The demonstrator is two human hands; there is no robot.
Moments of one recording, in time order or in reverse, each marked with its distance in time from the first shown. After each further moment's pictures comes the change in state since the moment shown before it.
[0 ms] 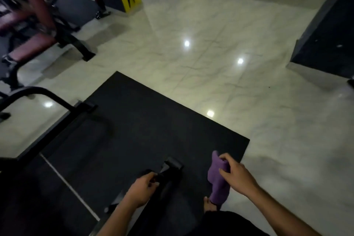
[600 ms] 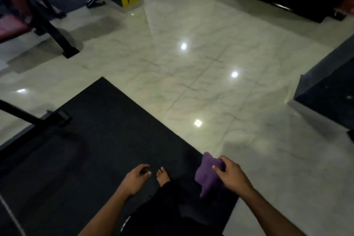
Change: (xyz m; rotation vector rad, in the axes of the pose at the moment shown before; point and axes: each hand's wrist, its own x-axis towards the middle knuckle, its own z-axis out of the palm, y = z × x) left_hand 0.305 0.058 -0.197 -0.346 0.051 -0.037; right_hand 0.311 -0.143 -0.143 -0.046 0.061 0.030
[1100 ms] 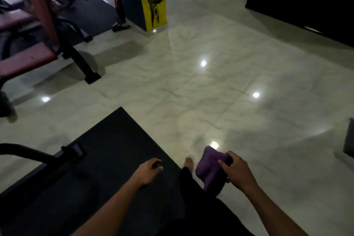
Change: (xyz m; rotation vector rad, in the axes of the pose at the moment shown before) left_hand 0.257 0.131 -0.244 0.086 0.040 0.030; right_hand 0.305 -0.235 -0.078 0.186 0.071 -0.088
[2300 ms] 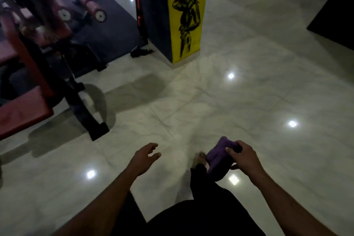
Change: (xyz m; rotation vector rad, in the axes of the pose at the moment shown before) left_hand 0.691 0.124 -0.627 -0.206 0.262 -0.064; right_hand 0.831 -0.546 0.011 0.190 -0.080 0.000
